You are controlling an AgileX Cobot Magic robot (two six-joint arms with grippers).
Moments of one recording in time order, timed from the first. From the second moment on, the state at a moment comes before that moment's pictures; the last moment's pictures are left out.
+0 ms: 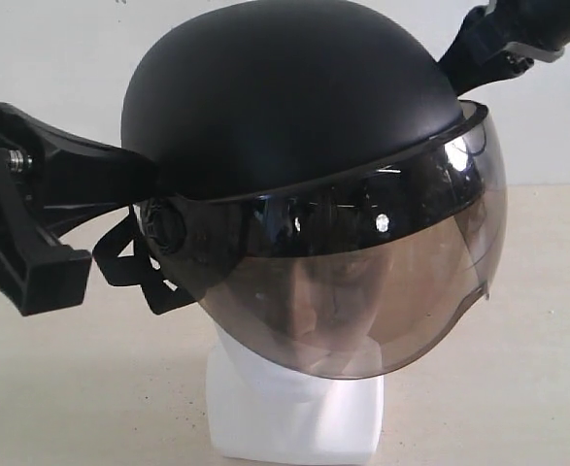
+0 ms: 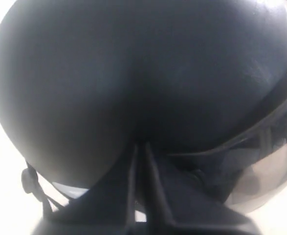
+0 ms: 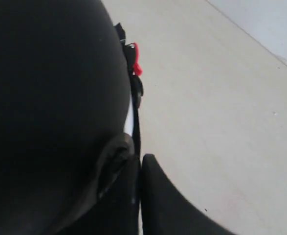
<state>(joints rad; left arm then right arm) -0.65 0.95 -0.81 0.04 0.35 0.05 0.11 1.62 -1.64 0.65 1.22 -0.89</state>
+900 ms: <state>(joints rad) -0.57 0.99 -0.82 0.18 0.35 0.00 0.26 1.53 -1.57 0.42 1.17 -0.77</state>
